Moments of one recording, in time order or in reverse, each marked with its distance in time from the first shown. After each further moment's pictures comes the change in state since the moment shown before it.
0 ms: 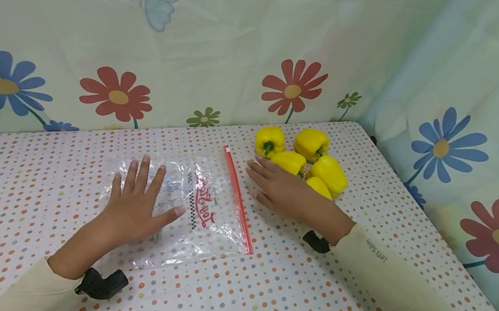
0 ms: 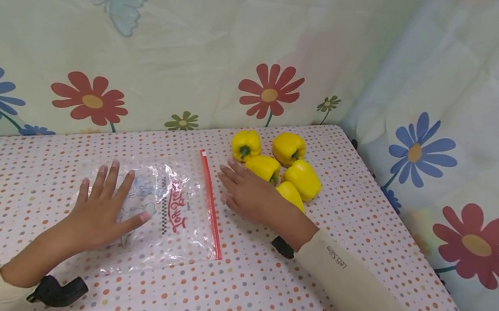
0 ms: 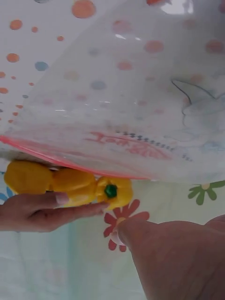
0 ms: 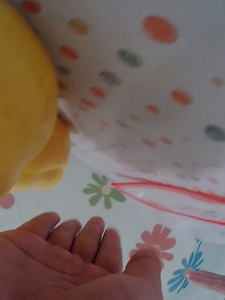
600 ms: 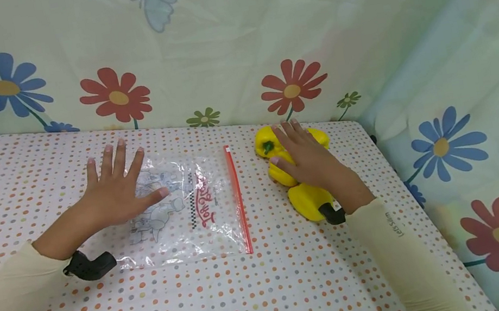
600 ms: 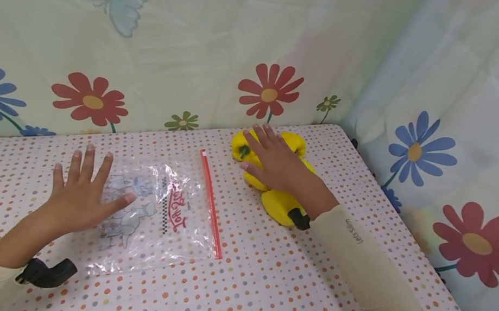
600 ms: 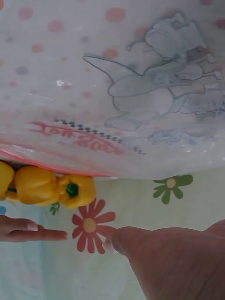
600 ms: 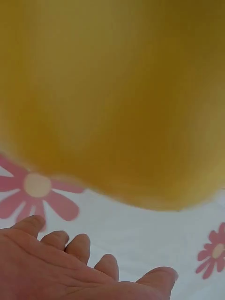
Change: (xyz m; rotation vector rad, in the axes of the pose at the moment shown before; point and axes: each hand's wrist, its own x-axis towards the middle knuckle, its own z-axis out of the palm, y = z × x) left_hand 0.011 -0.027 -0.021 0.044 0.032 -0.135; right_hand 0.000 0.057 -0.034 0.097 0.082 0.189
